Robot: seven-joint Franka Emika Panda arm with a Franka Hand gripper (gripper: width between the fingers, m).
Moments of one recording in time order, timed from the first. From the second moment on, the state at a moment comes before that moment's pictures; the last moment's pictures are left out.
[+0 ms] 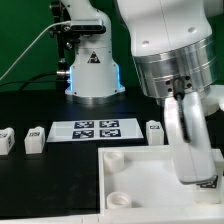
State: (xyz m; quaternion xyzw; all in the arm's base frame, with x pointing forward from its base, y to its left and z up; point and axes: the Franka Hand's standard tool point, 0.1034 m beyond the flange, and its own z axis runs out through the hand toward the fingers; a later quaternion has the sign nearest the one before) arm 0.633 0.109 0.066 -0.60 0.79 0.09 0.09
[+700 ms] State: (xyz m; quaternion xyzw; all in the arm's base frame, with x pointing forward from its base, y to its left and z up) arm 0.624 0.118 0.075 -0.61 0.78 0.09 0.09
